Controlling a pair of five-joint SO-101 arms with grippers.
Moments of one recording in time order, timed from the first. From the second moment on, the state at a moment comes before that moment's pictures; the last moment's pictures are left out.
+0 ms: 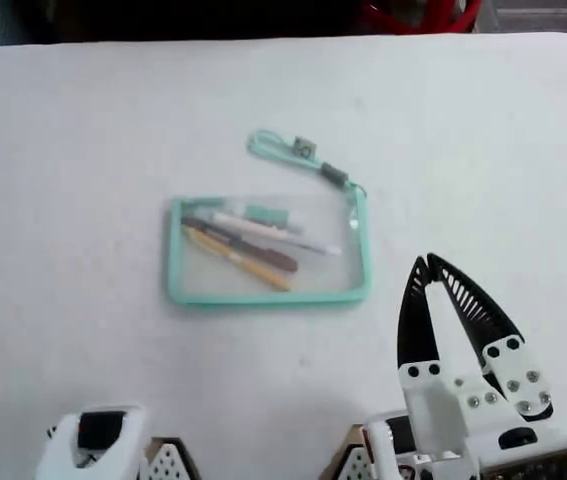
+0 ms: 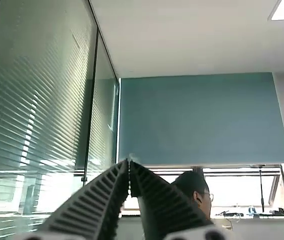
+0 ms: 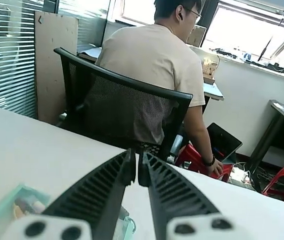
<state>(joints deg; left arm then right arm) -9.4 -39.8 -92.0 102.3 -1.5 -11.6 -93.4 26.4 74.5 16.3</state>
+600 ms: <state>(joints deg) -9.5 -69.1 -49.2 96.2 -1.5 -11.6 -93.4 26.4 75.9 16.3</state>
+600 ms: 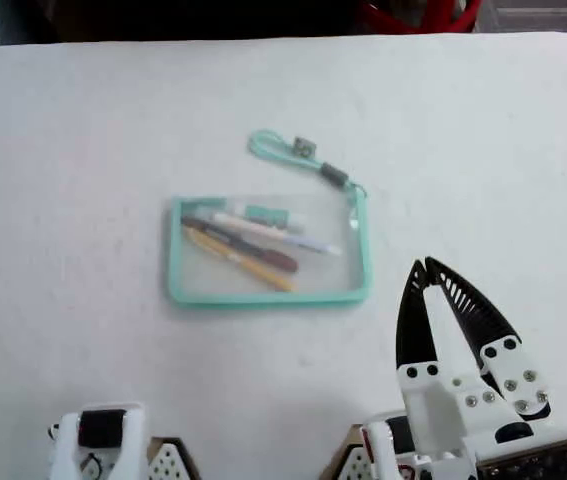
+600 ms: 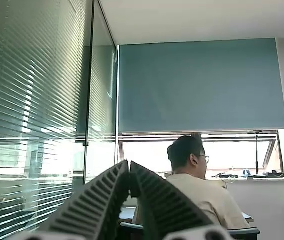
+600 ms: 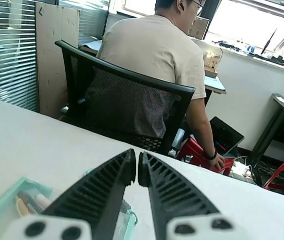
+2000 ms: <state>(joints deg) -9.5 -104.6 45.3 60.1 -1.5 -11.6 -103.2 25.8 76.6 16.3</state>
